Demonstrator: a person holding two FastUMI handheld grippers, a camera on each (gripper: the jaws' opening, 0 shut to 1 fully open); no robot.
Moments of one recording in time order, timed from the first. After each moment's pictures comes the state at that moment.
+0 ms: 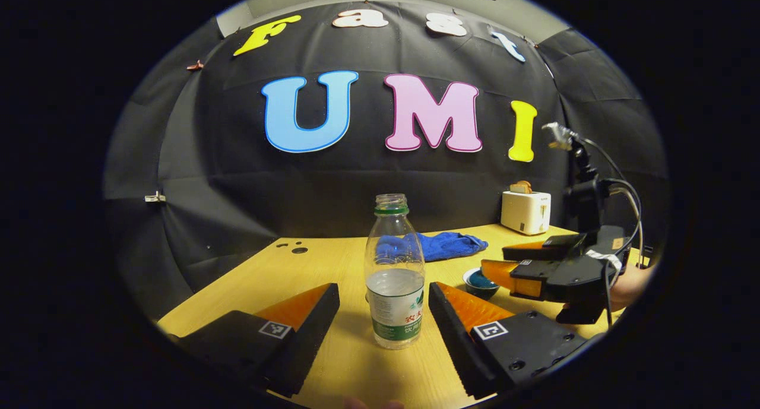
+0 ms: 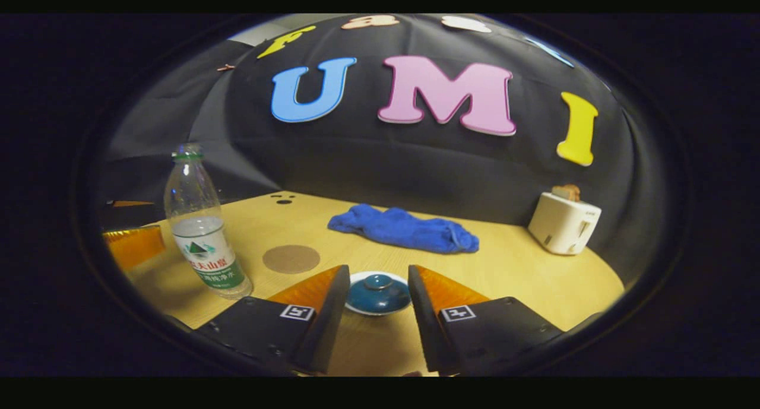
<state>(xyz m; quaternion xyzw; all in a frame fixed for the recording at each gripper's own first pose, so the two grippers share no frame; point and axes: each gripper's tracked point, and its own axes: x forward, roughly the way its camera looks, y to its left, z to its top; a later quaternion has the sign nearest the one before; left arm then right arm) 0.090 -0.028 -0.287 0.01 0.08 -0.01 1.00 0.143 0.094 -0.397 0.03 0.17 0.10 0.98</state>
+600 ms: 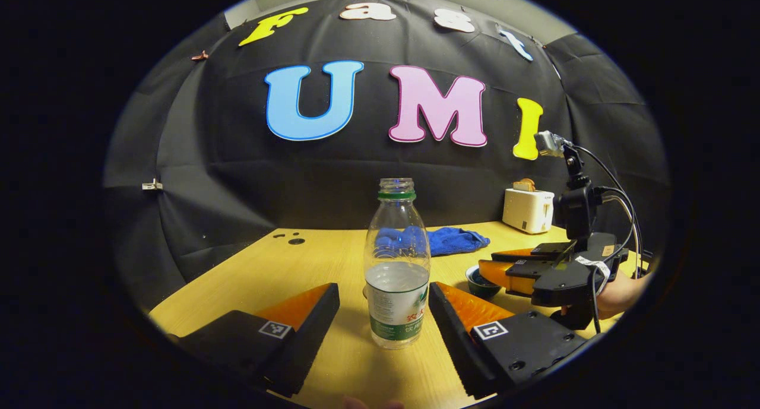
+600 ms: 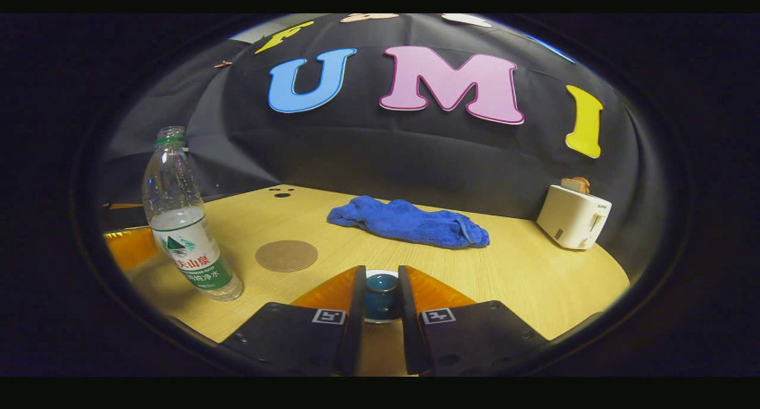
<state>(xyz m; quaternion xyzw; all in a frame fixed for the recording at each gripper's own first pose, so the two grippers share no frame) 0.103 -0.034 -0.303 -0.01 0.09 -0.01 1.00 0.156 0.099 -0.404 0.03 0.17 0.10 0.98</state>
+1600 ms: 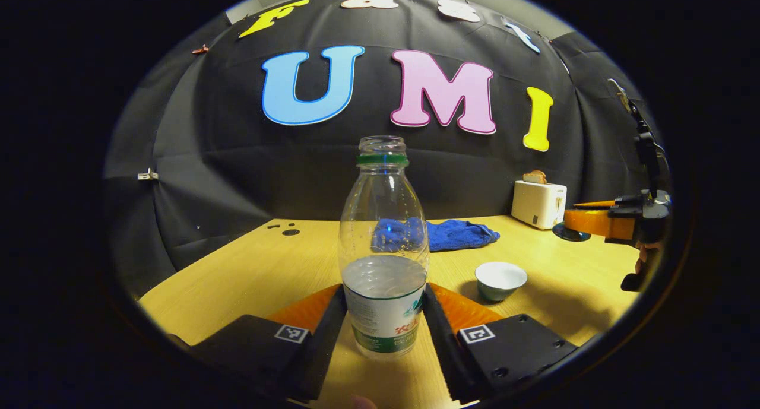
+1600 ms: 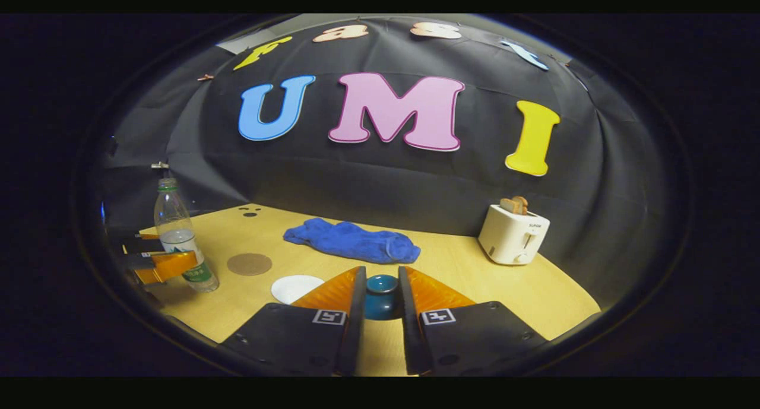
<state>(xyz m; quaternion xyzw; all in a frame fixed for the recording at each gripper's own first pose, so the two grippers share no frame) 0.147 -0.044 -0.331 -0.01 0.11 0.00 0.99 0.117 -0.018 -0.349 0.02 0.13 0.03 0.99</state>
